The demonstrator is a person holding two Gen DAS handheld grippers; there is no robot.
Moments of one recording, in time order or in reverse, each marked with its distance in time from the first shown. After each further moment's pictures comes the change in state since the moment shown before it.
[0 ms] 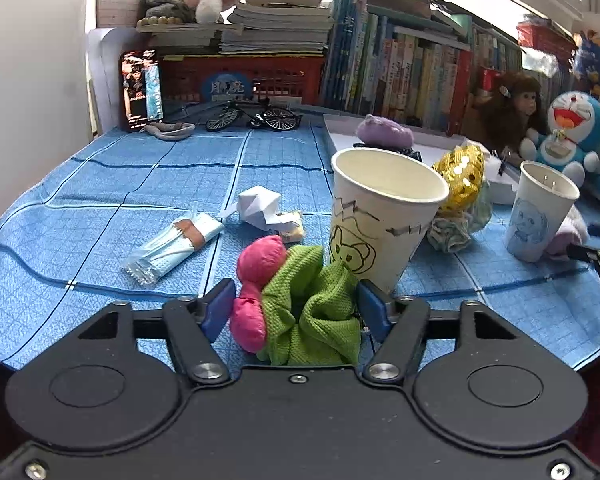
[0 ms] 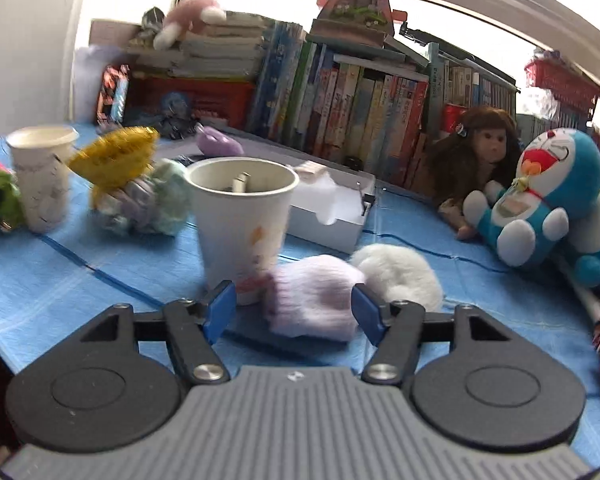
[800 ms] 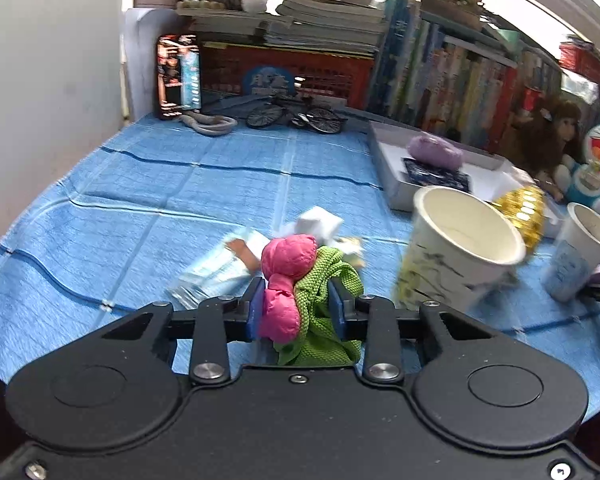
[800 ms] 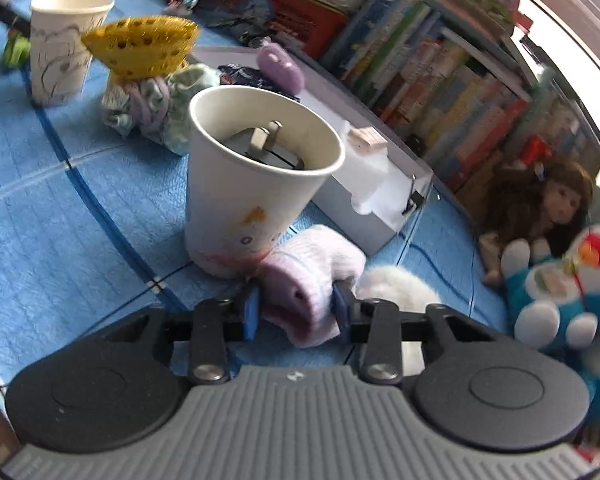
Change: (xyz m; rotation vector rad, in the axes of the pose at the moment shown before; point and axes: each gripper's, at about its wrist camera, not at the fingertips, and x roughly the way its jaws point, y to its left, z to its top) left arm 0.012 0.039 0.030 -0.104 0.047 0.028; right arm 0.041 0.002 0.016 -0.324 0.200 0.098
